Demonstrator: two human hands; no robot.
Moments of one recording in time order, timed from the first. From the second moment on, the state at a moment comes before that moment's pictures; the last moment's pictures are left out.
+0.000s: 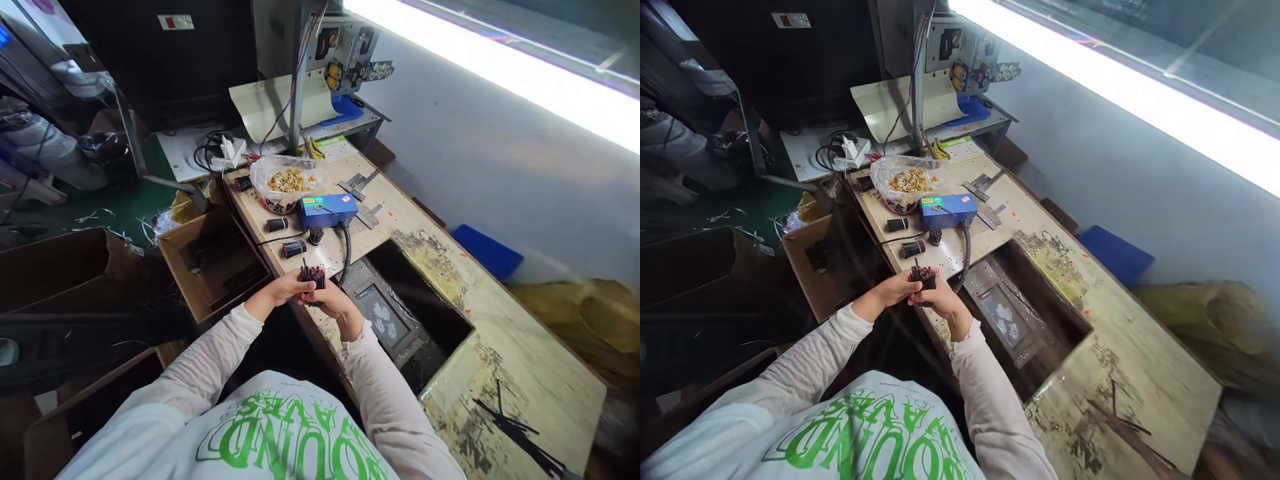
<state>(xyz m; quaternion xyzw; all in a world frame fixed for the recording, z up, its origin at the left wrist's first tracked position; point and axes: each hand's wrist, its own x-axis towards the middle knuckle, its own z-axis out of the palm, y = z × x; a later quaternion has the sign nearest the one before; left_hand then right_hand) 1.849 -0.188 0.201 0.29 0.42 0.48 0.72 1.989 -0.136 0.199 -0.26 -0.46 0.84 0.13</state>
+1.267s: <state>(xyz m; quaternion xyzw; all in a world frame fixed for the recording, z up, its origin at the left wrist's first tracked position) 1.863 -0.182 0.187 0.17 0.37 0.63 0.66 2.015 -0.086 0.210 -0.26 -0.73 0.63 0.00</state>
